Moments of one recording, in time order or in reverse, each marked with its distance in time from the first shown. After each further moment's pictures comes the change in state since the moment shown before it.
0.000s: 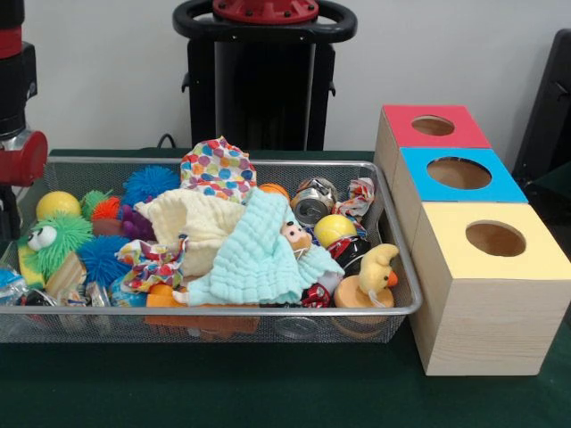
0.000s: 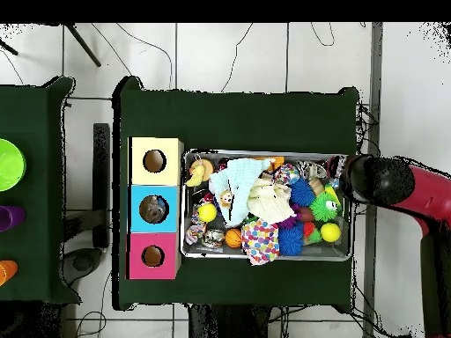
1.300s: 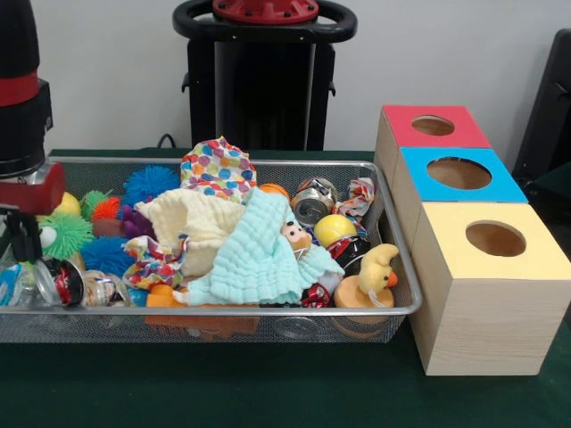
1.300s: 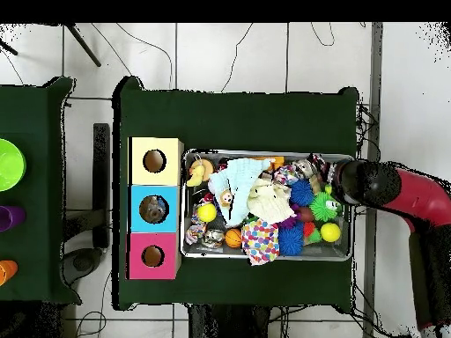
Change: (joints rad) arm -0.015 0.073 0.018 -0.011 -0.037 0.000 0.000
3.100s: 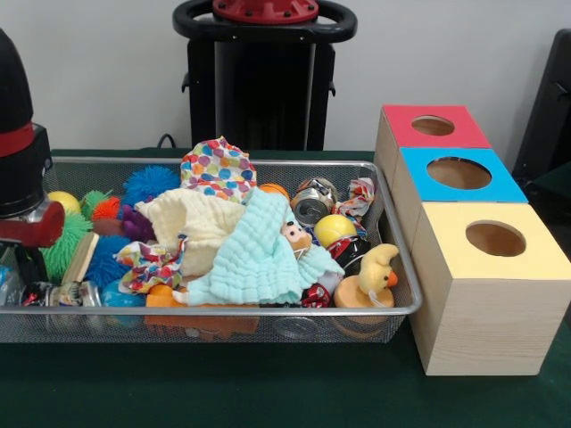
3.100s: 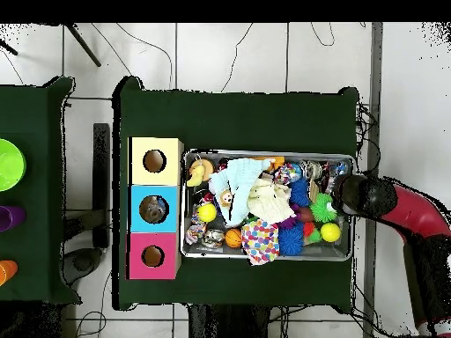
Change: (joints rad) arm -0.072 0.135 0.003 -0.019 -0.021 -0.057 0.000
